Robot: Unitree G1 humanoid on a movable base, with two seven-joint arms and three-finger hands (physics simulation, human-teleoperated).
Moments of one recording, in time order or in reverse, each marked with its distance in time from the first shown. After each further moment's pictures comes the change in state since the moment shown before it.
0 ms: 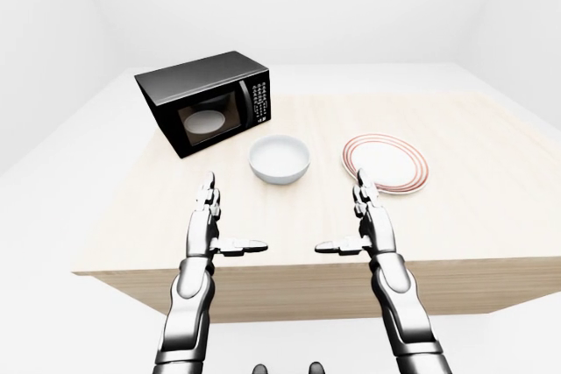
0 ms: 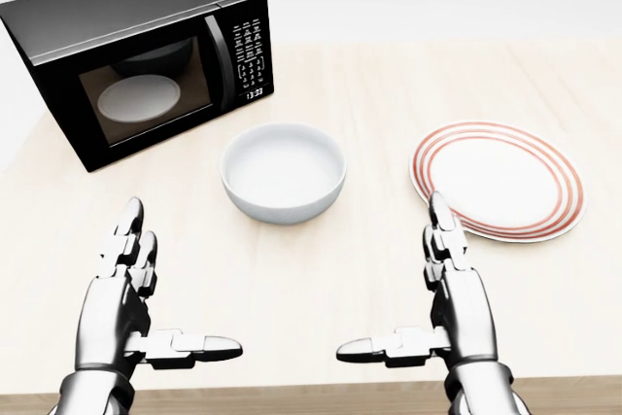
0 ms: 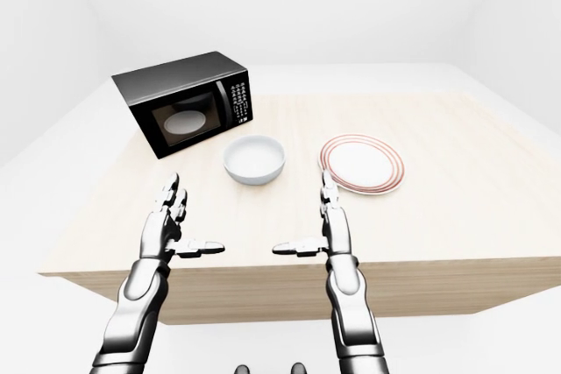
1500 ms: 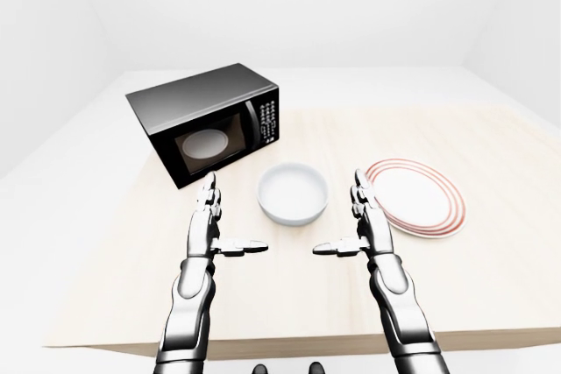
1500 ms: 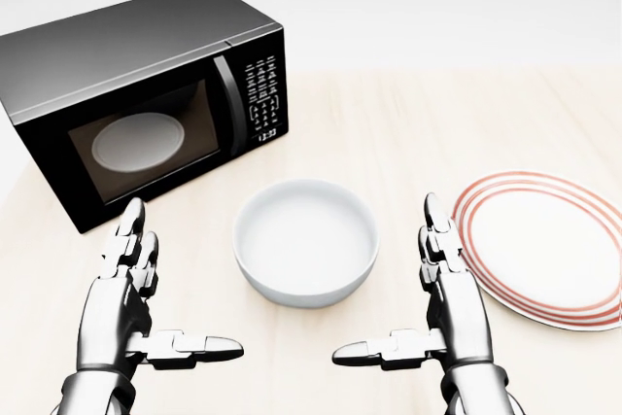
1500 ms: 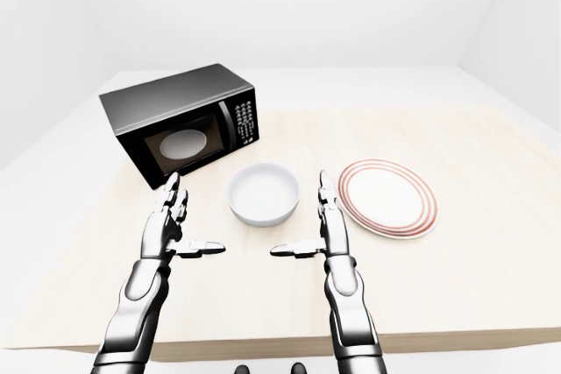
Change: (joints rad) left arm -0.002 -0.001 -0.001 0.014 0.002 -0.015 -0.001; right arm 0.002 0.003 0.012 0.017 -0.014 -0.027 -0.001
